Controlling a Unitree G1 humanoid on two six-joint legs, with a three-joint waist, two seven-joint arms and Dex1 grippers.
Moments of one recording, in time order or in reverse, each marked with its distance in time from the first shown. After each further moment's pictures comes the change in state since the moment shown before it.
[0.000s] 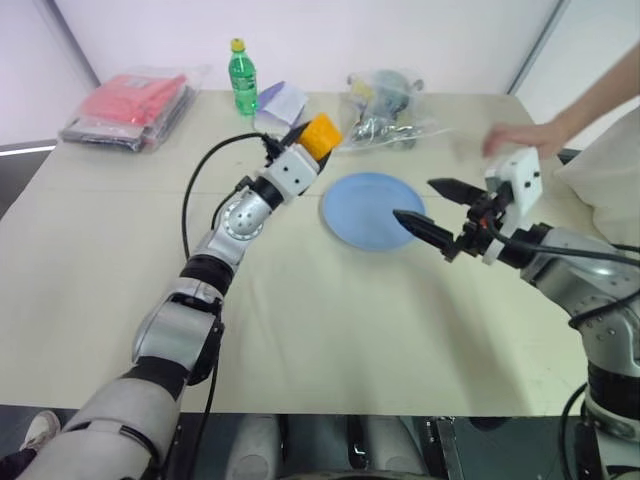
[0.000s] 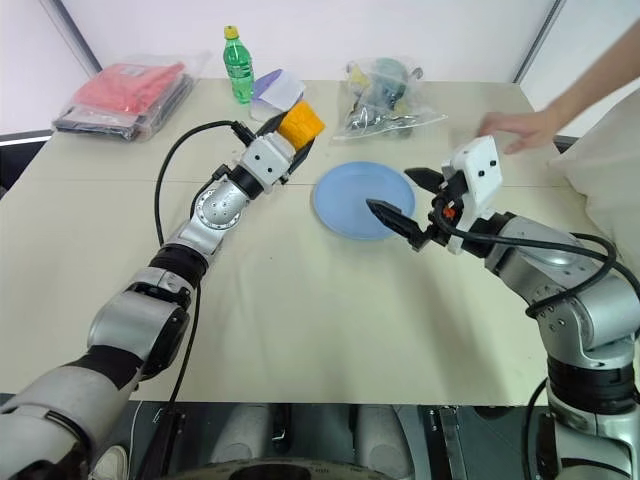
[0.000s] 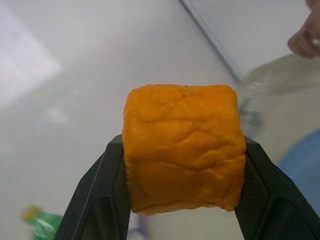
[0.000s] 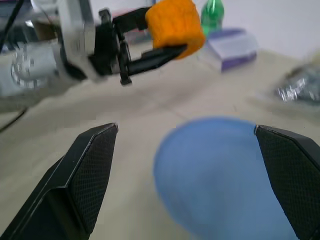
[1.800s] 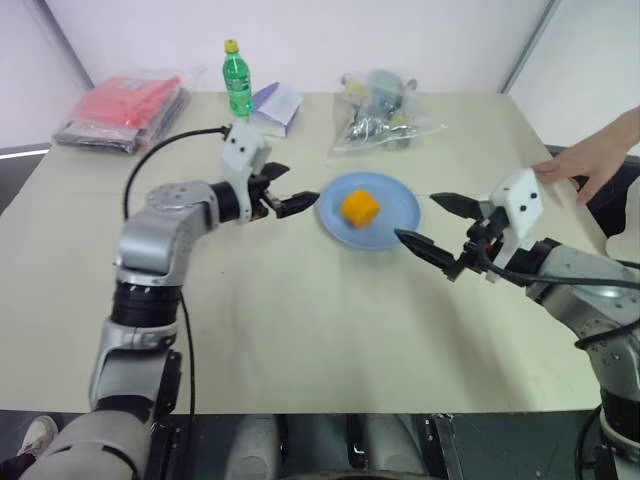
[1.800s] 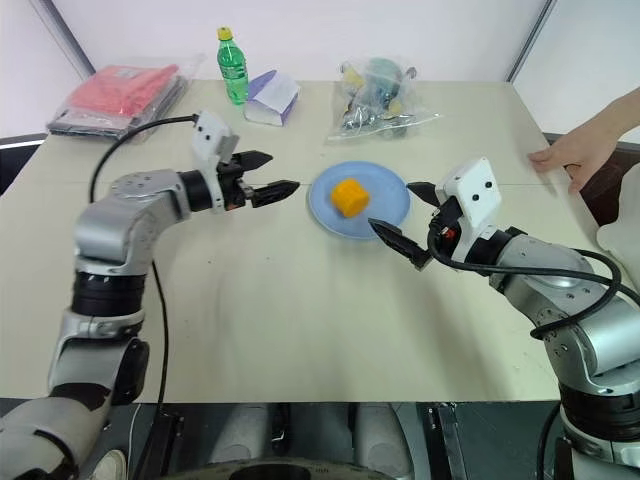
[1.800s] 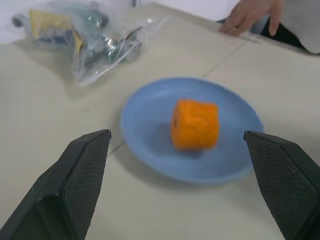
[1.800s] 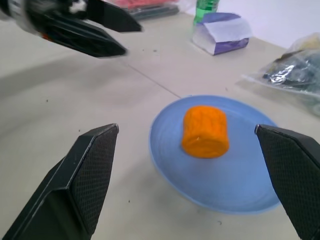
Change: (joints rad) left arm 0.261 0.239 0.165 -1.125 -0.404 1.496 -0.434; right arm 0.045 -0.005 0.046 -0.045 -0.067 -0.065 -0.026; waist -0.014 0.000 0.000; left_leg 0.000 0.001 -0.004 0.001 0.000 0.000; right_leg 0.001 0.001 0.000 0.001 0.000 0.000
